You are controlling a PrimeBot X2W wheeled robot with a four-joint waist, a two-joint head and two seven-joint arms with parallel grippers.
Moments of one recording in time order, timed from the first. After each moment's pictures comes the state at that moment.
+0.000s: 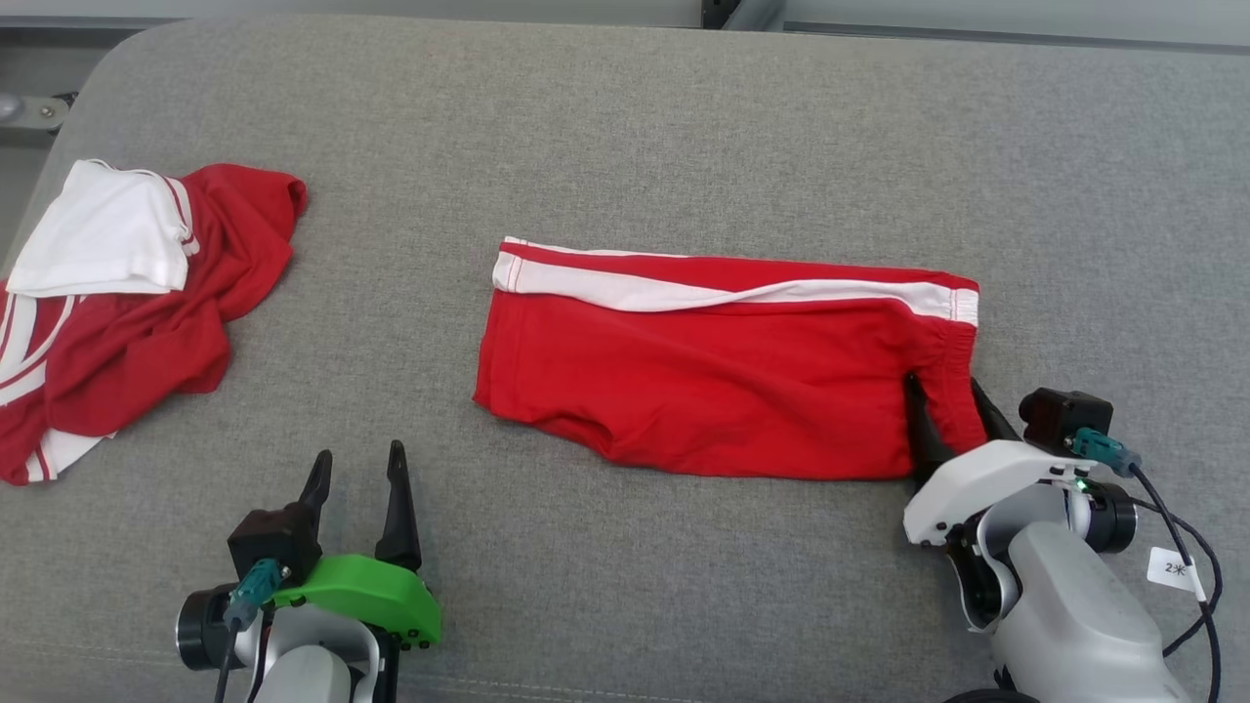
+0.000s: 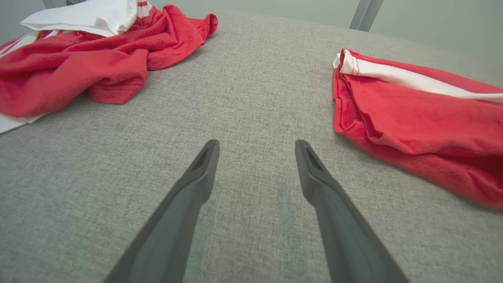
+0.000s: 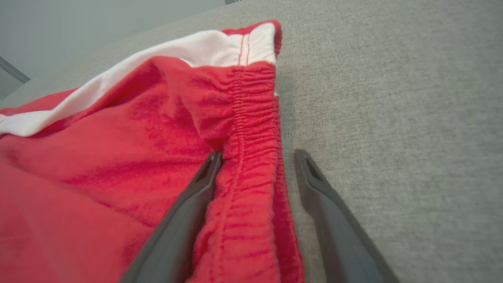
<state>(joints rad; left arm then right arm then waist) -0.21 0.05 -0.12 0.51 -0.28 0.01 -0.26 -0.46 -0.06 0.06 0.86 0.35 0.13 -0.27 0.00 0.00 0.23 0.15</state>
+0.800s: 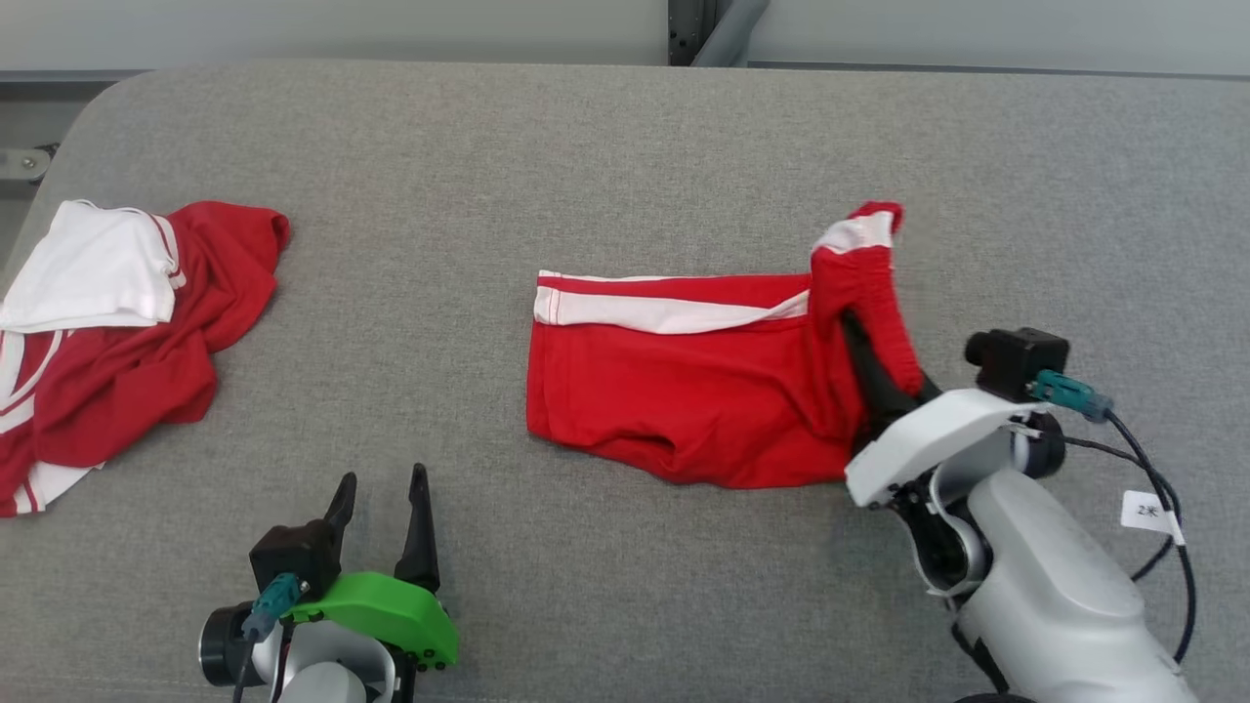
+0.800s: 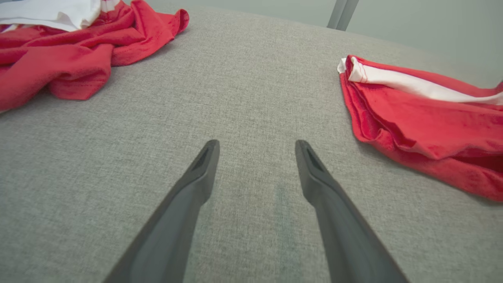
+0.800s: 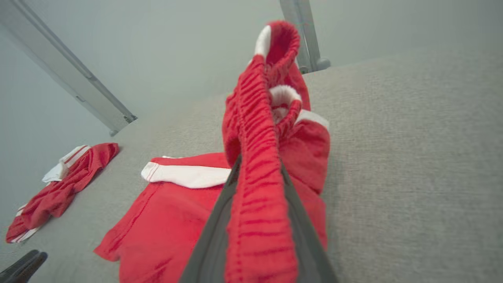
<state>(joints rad) -0.20 0.05 -0.15 0.54 -0.31 0.00 -0.26 -0.48 -0.14 0.31 0.61 0.60 0.13 -0.23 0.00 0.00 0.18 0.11</state>
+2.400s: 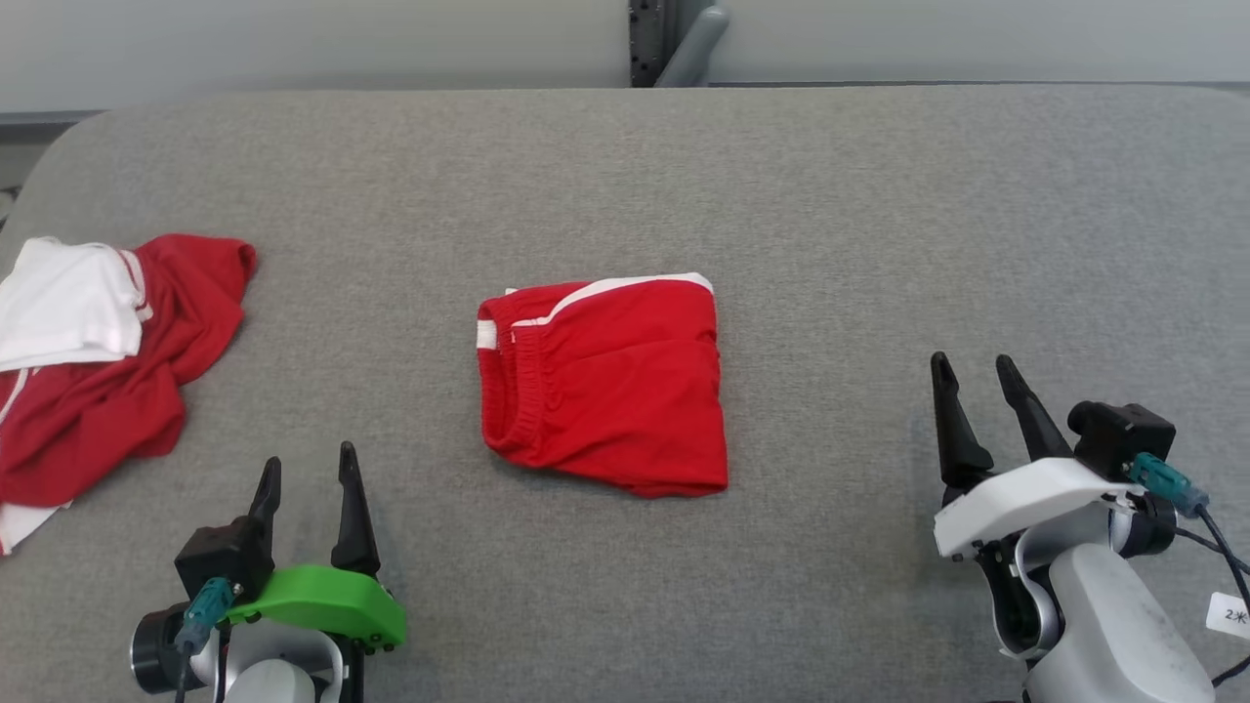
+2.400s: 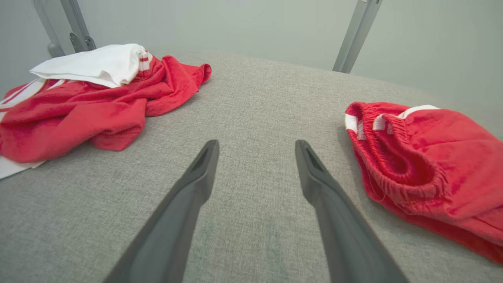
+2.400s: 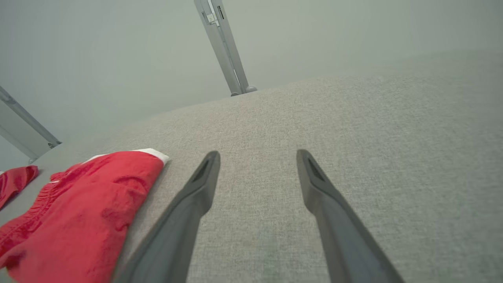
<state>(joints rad) -0.17 0.05 -0.05 0.44 -0.28 0.02 -0.26 -0.31 -0.11 0.07 0.49 0.41 0.13 -0.26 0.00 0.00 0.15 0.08</state>
